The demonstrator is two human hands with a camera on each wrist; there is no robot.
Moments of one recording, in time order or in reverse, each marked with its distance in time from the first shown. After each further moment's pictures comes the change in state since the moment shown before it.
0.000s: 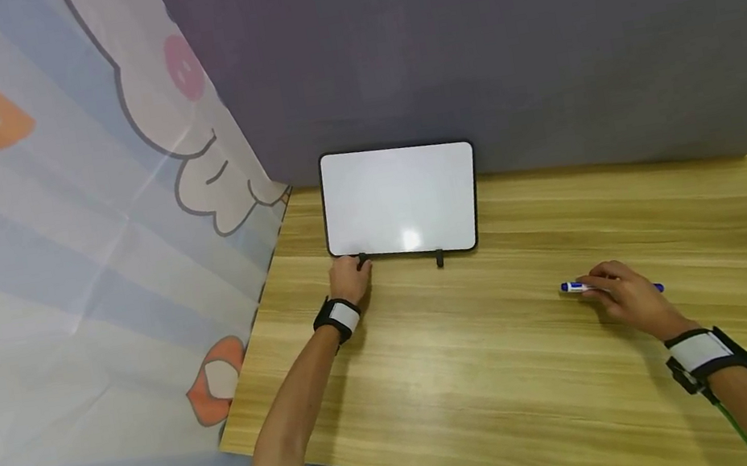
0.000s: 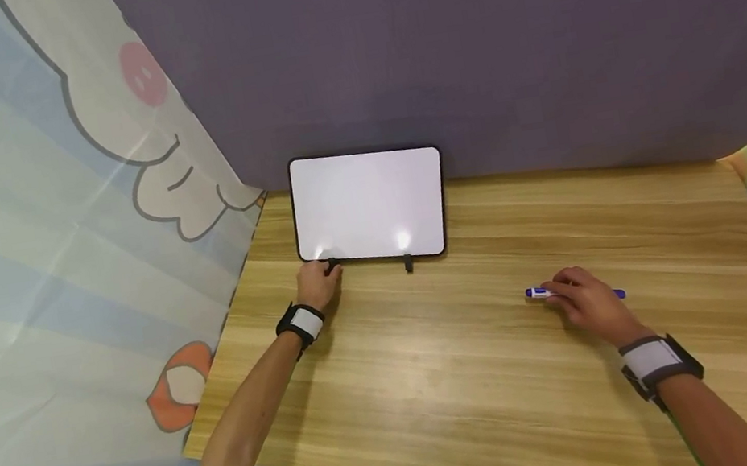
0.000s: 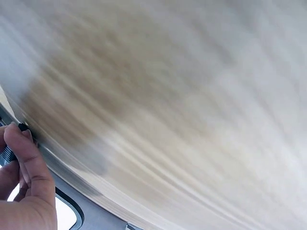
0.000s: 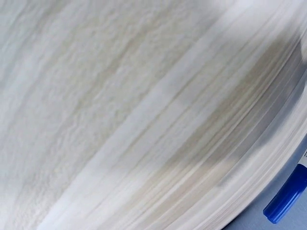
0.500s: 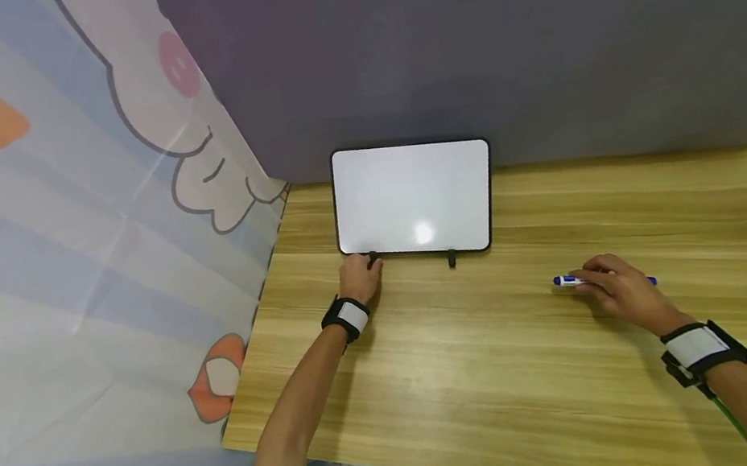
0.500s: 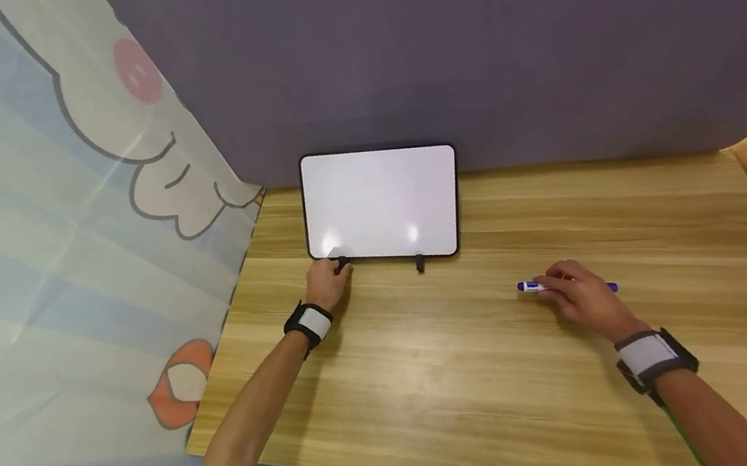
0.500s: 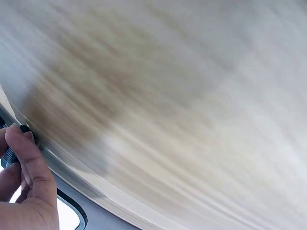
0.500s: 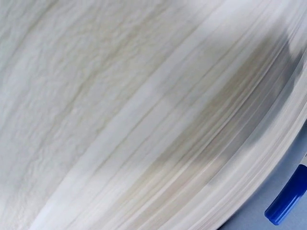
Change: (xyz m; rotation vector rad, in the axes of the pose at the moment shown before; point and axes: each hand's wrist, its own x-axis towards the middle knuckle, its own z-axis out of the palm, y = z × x) left_hand -0.005 0.013 0.011 -0.008 -0.007 0.074; right_hand 0.008 -0.005 0.001 0.031 0.040 -0.055
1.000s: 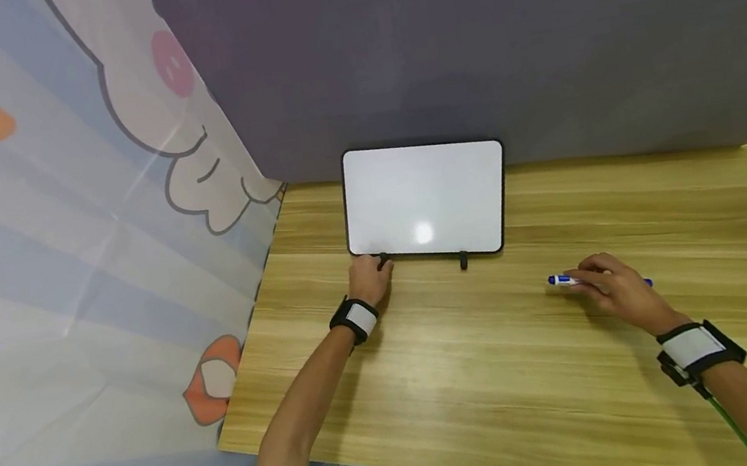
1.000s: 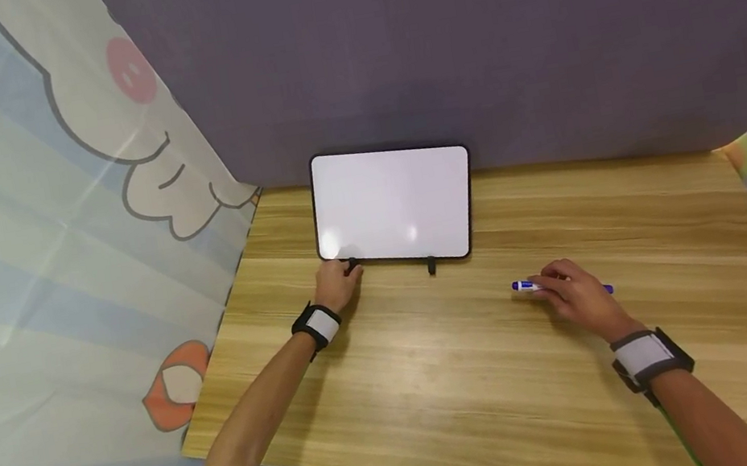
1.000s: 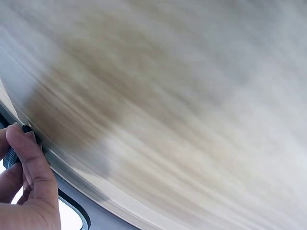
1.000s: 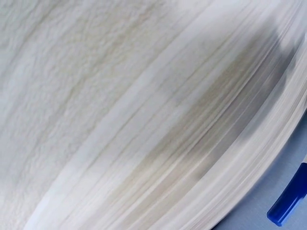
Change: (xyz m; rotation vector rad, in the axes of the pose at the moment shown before) left_hand -0.002 0.018 0.012 -0.018 -0.039 0.031; right_hand 0.003 -0.001 0.001 0.012 0.011 0.008
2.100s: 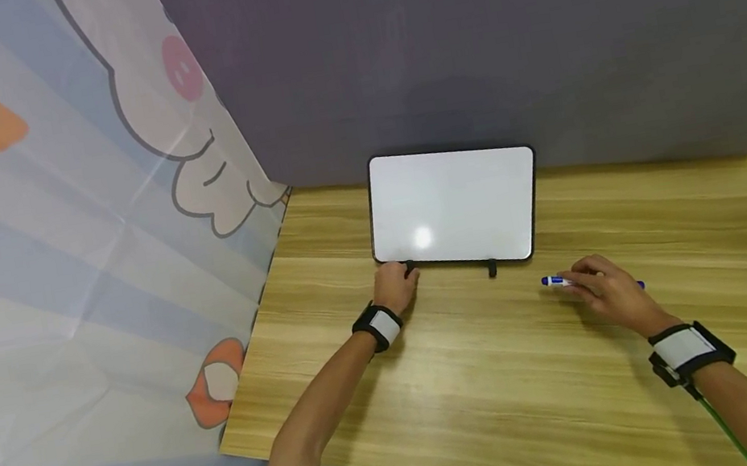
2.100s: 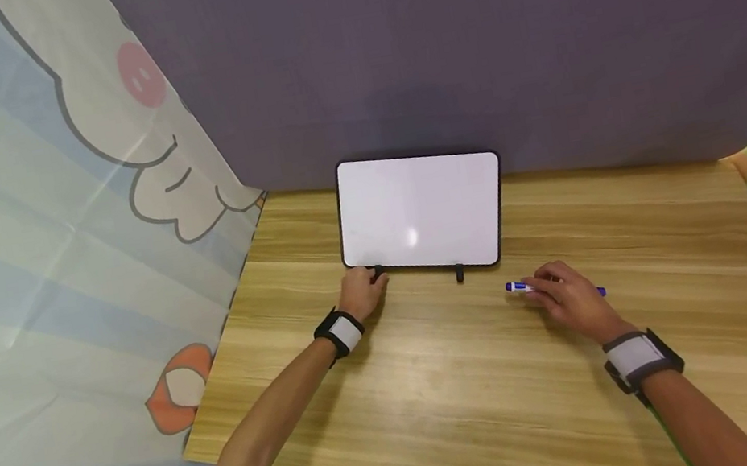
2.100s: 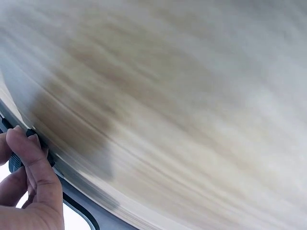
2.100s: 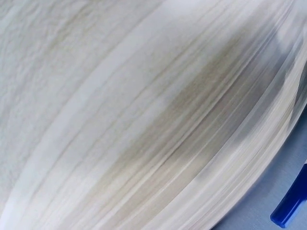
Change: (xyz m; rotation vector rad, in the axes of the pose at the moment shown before) left_hand -0.003 0.028 0.015 0.035 -0.030 0.088; right_hand 0.020 0.001 0.015 0.004 0.004 -0.019
